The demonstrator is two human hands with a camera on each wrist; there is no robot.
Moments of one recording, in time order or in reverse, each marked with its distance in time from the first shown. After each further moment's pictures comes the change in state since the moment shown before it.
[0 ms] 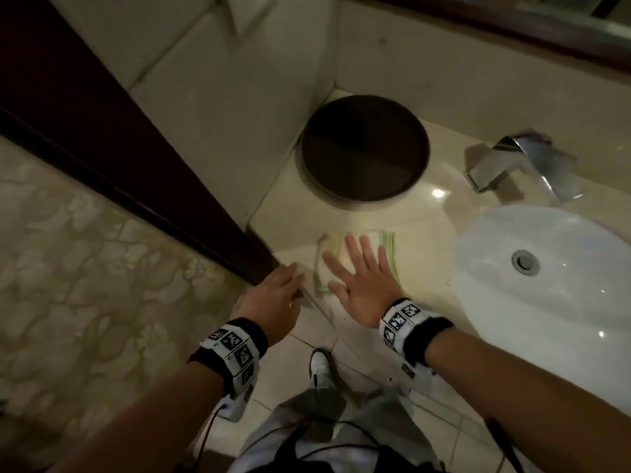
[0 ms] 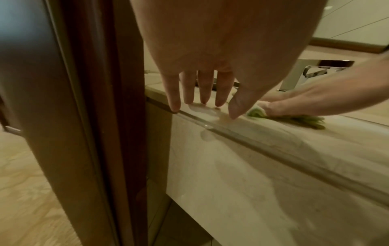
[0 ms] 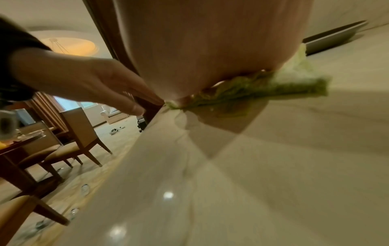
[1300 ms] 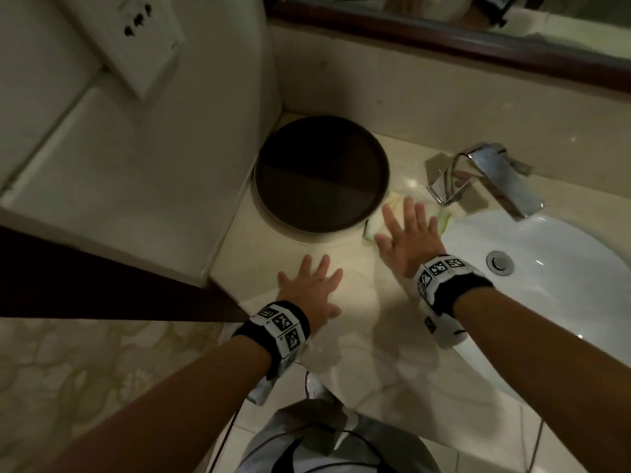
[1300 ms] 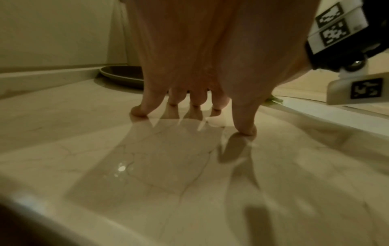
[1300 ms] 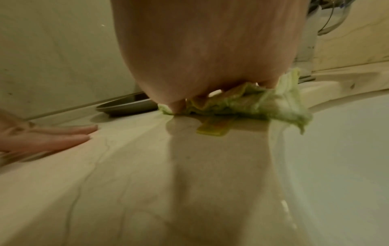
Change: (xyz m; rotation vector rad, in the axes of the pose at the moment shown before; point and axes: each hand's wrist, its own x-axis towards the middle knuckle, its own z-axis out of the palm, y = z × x) left_hand 0.113 0.095 -0.042 0.288 -0.389 0.138; right_hand 0.048 0.147 -0.062 0.070 -0.058 0.447
